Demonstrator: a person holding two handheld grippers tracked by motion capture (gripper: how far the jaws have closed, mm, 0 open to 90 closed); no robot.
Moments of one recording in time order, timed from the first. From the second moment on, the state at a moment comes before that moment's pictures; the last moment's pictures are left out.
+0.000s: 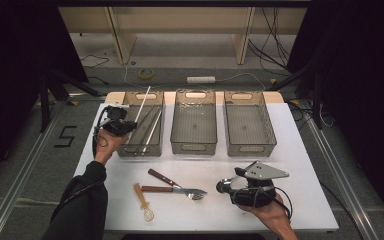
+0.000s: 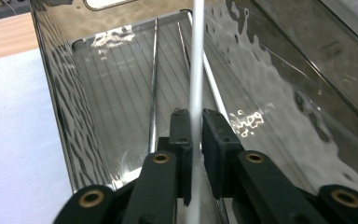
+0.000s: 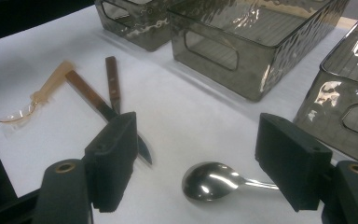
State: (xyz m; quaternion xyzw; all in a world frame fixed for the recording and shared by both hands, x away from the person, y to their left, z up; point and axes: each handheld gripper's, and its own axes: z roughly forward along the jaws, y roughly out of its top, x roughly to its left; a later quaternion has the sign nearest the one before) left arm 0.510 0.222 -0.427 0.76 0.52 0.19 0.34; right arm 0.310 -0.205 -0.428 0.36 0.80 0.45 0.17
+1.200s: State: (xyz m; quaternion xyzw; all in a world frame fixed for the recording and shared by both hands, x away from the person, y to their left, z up) left arm 0.386 0.197 -0.424 0.77 0.54 0.14 0.29; right arm 0.308 -0.203 -0.428 0.35 0.80 0.45 0.17
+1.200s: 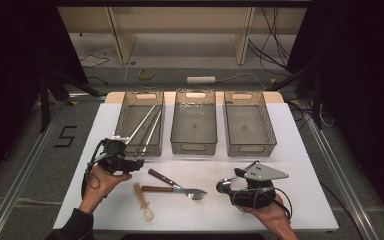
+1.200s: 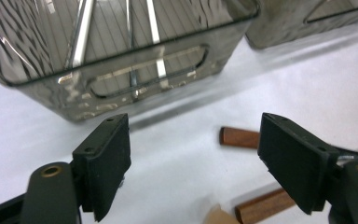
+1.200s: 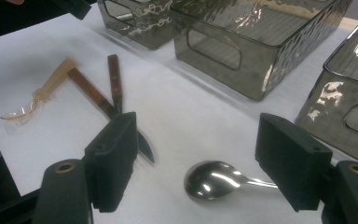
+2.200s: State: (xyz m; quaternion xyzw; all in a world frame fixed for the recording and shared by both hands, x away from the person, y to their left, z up) left arm 0.322 0.181 -0.439 0.76 0.56 0.13 0.30; right arm 0.306 -0.200 -0.430 0.35 0.80 0.45 0.17
